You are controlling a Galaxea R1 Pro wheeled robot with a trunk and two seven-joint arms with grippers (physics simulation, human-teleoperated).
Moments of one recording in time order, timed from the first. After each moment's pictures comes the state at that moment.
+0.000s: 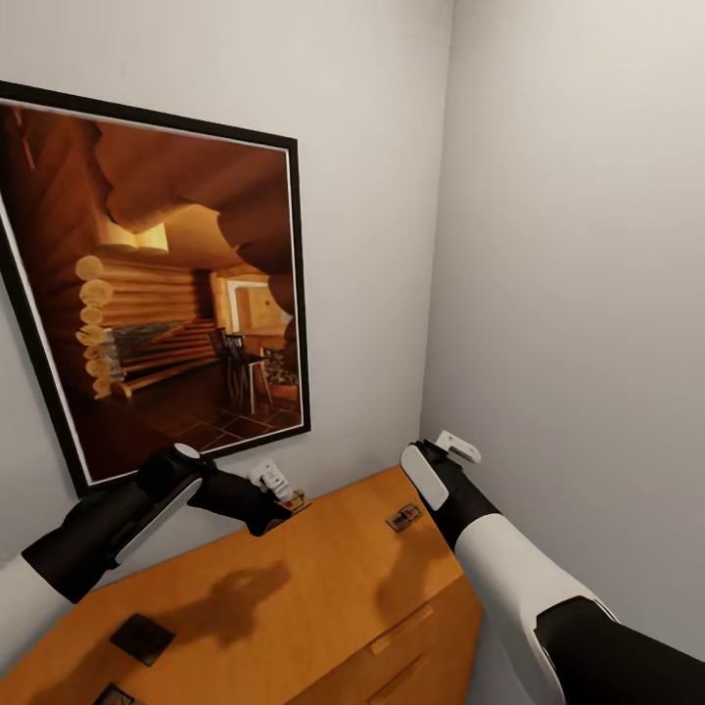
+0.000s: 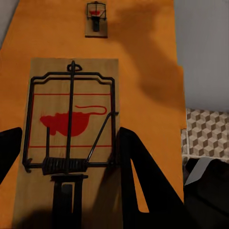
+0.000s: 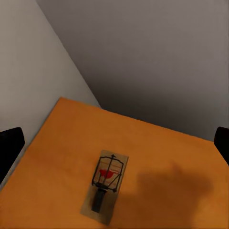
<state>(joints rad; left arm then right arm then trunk) -0.79 0.44 -0.69 -1.34 0.34 0.92 -0.76 -0.92 0.17 0.25 -0.62 -0.75 0.22 -0.89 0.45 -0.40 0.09</state>
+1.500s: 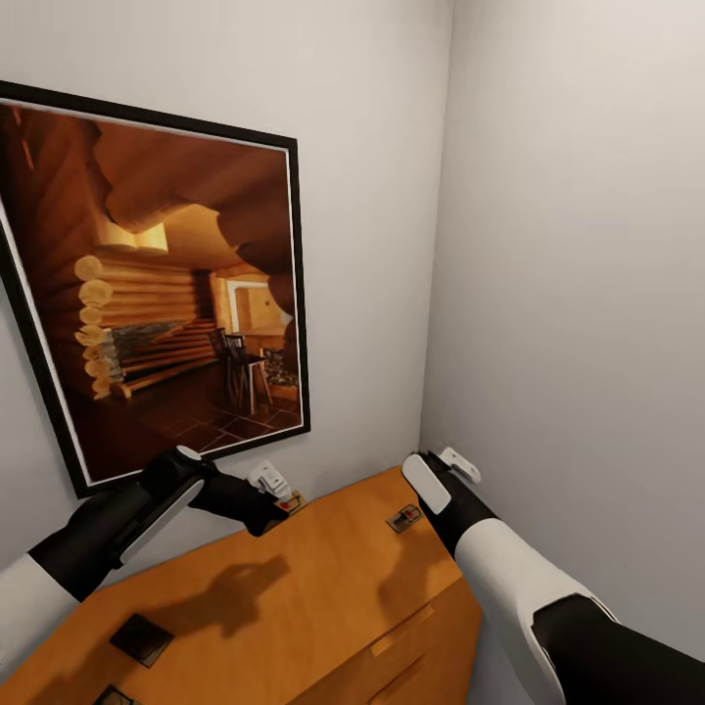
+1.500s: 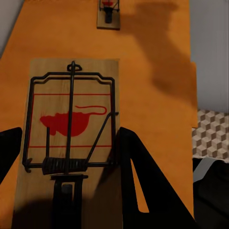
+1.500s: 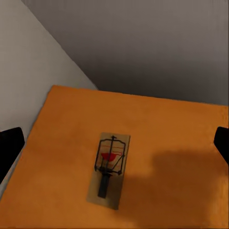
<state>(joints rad) -0.79 0.43 -0.69 -1.29 0.34 0.92 -0.74 -0.92 0.17 0.25 -0.53 -0.88 0.09 -0.87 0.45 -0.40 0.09</state>
